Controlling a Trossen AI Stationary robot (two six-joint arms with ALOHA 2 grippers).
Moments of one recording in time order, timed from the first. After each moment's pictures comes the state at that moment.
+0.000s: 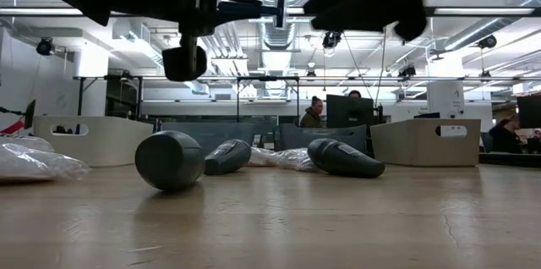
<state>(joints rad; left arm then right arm) -0.14 1.37 0.61 0.63 -0.02 -1.14 0.29 1.40 0.76 0.27 0.48 -0.61</state>
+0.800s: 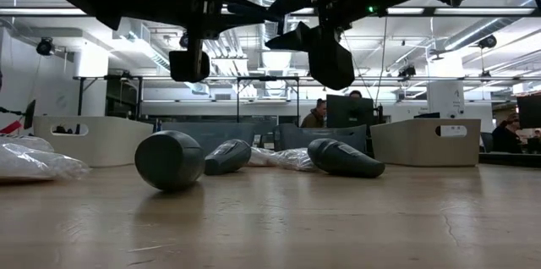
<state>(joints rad) -0.06 1.37 0.62 0.63 0.04 -1.23 0.35 1.82 0.91 0.75 0.97 -1.32</state>
